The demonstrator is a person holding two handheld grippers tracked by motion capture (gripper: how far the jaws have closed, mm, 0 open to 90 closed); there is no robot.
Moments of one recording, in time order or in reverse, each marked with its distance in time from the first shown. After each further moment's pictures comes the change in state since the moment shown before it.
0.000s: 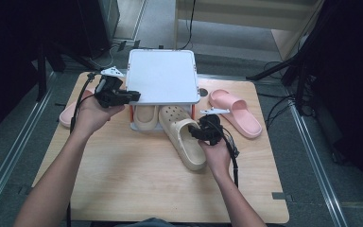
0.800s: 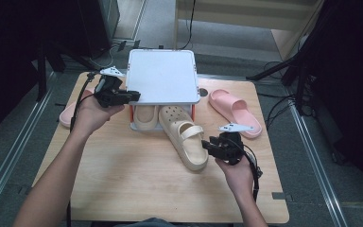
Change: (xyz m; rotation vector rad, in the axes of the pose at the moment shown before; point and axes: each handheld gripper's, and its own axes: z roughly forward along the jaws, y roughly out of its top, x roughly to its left) left arm 0.002 0.000 0.000 -0.002 -0.011 -0.003; right arm -0.004 -0.039 -0.077 -0.017 0.058 -0.032
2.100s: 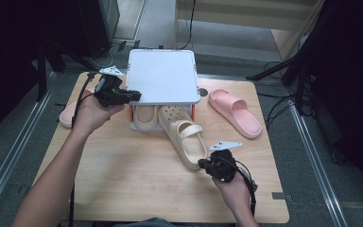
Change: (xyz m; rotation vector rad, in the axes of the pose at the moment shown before) left arm 0.003 0.001 0.002 -0.003 -0.030 -0.011; right arm 0.021 -0.042 0.013 0.160 0.079 -0.063
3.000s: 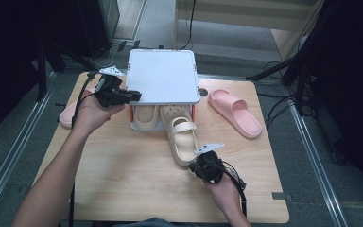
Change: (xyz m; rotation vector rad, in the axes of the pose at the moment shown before) left arm 0.000 0.000 0.000 -0.001 -0.001 0.002; right arm 0.022 0.004 0.029 0.094 -0.007 -0.090
